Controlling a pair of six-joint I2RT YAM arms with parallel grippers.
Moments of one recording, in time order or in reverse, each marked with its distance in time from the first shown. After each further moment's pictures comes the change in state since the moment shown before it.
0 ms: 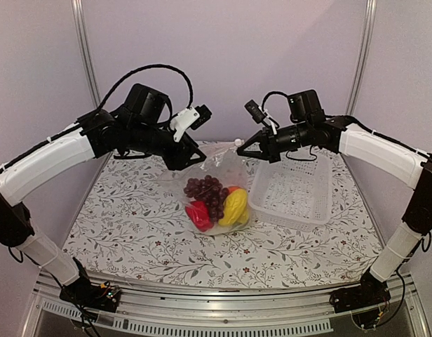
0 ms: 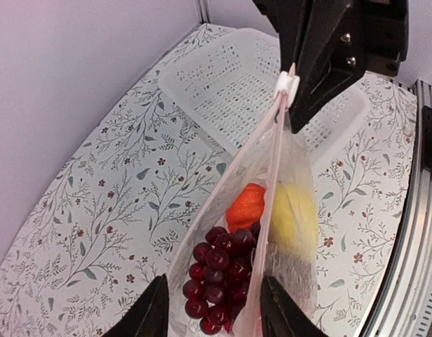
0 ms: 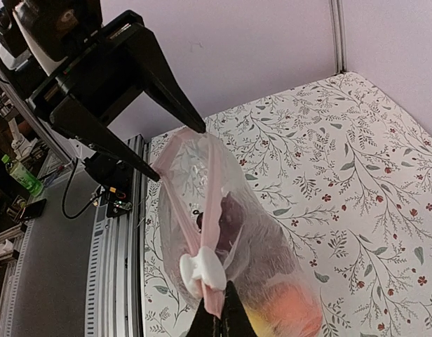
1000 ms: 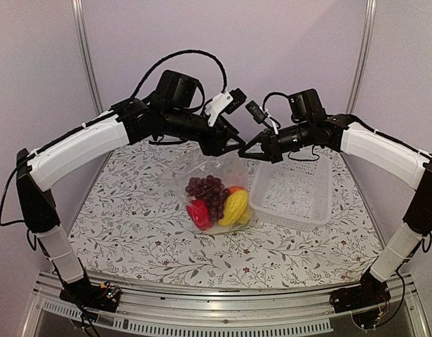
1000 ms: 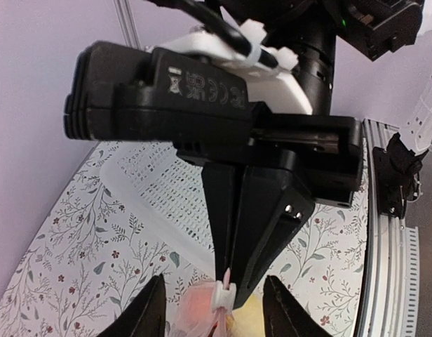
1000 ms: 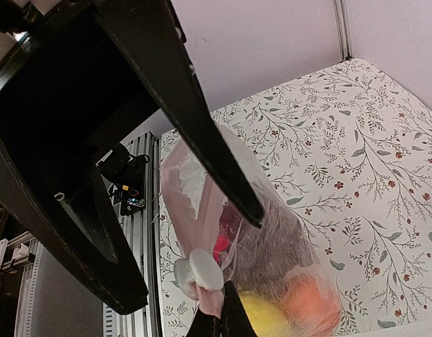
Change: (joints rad) left arm -0.055 0.249 0.282 0.116 0.196 -0.003; right arm 0.000 -0.010 0.019 -0.068 -0.016 0.035
